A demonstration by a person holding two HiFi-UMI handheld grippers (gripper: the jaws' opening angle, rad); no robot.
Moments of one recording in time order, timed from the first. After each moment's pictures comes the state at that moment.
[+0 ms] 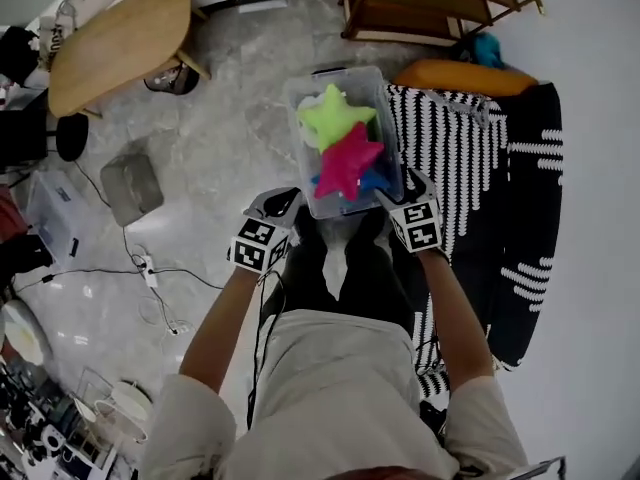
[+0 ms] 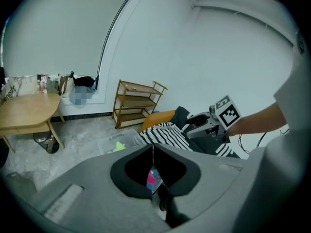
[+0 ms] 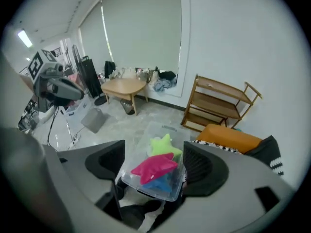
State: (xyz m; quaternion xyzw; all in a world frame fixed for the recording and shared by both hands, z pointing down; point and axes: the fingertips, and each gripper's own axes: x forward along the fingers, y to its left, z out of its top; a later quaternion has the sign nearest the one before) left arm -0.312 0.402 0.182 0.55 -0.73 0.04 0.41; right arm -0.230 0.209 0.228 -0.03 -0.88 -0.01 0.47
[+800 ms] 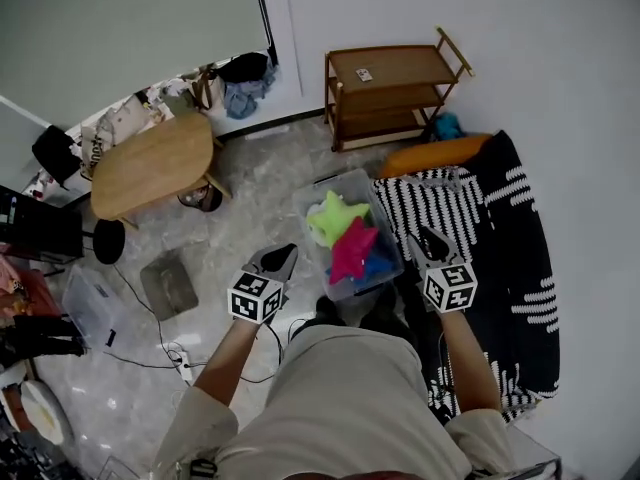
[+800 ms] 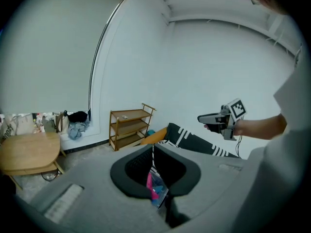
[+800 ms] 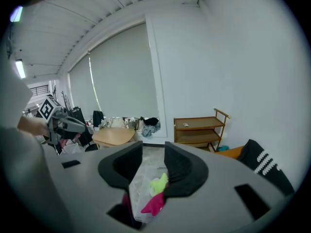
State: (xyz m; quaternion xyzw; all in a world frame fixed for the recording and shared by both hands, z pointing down) left arm -0.311 0.419 -0.037 0.60 -0.75 0.06 0.27; right arm -0.167 0.187 -0.048 0.09 -0.97 0.08 0.24
